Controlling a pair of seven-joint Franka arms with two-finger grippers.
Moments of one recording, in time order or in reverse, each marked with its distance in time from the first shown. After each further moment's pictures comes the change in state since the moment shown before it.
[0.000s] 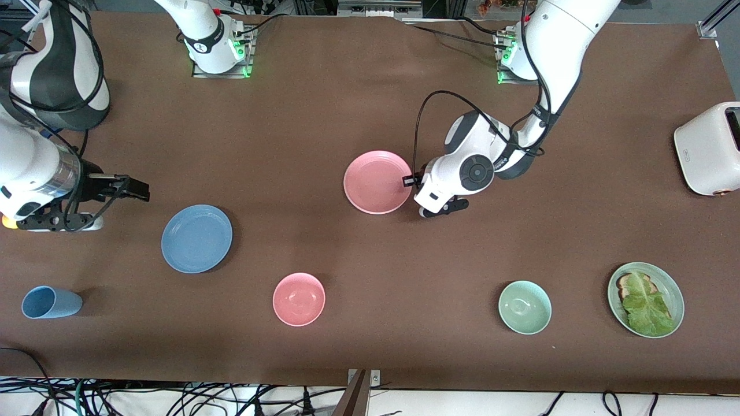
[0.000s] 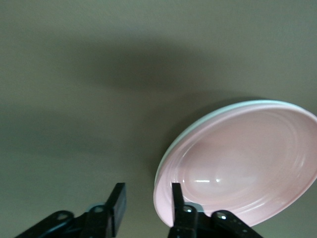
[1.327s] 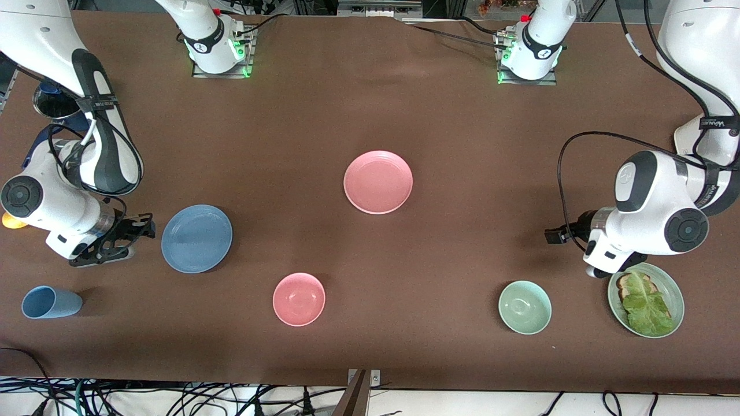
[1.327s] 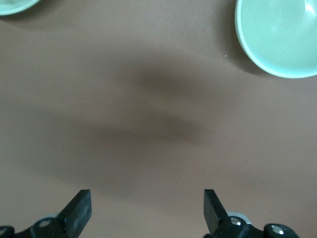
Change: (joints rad) left arm 0.479 0.000 0.013 0.264 0.360 -0.328 0.204; right arm -0.080 0.253 -0.053 -0.175 -0.025 0.479 -0.279
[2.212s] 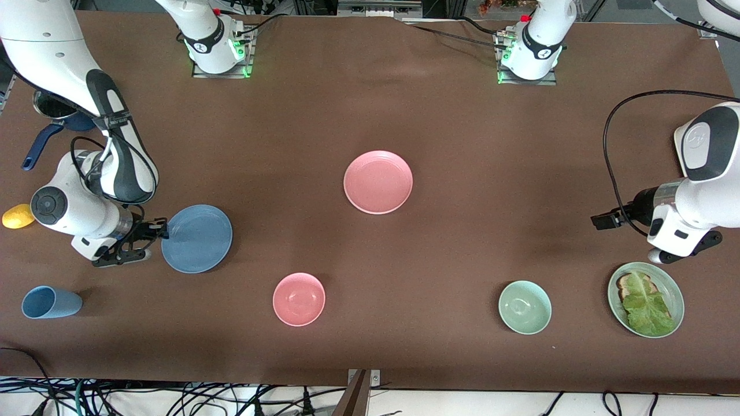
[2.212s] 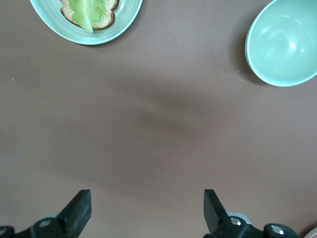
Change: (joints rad) left arm 0.073 -0.170 -0.003 0.031 0.000 -0.139 0.075; right arm 0.000 0.067 0.002 -0.026 0.043 0.072 -0.001
